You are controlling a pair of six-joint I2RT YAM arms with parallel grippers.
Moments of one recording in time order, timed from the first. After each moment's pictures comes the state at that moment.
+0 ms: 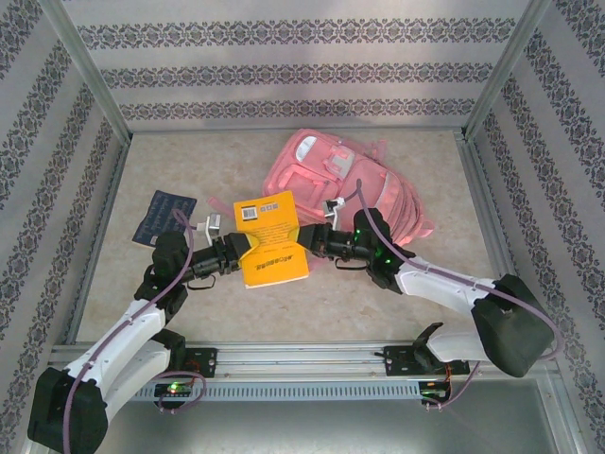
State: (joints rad) left arm -0.28 0.81 0.33 0.30 0.80 -1.29; right arm 0.67 1.29 0.59 0.49 -0.60 1.17
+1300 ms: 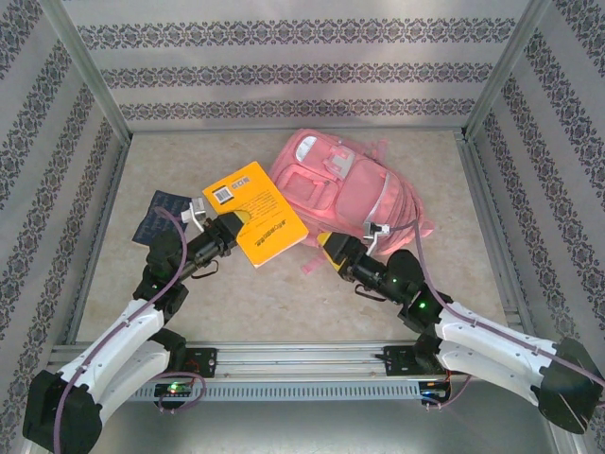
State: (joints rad) left arm -0.34 0.78 0.38 0.44 0.42 -1.38; right arm 0.85 0.80 0.32 0.46 -0.08 1.33
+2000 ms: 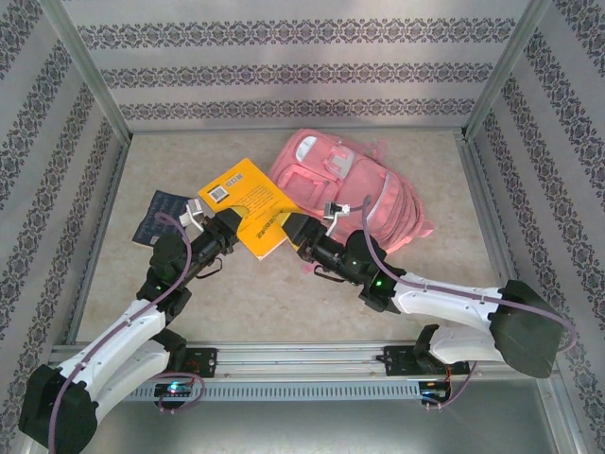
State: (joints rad) left arm -0.40 0.79 0.36 0.50 0.27 -1.46; right arm 0.97 1.24 0.58 0.74 0.02 1.32
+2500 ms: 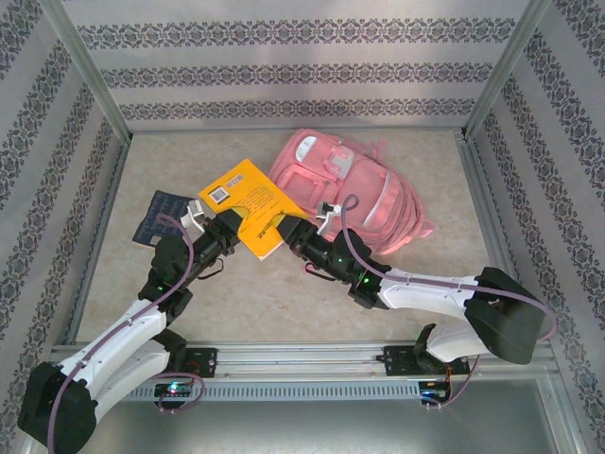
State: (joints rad) left arm -0.42 0.80 0.35 0.52 0.25 -1.47; right arm 0.97 1.36 0.61 0.79 0.08 1.31
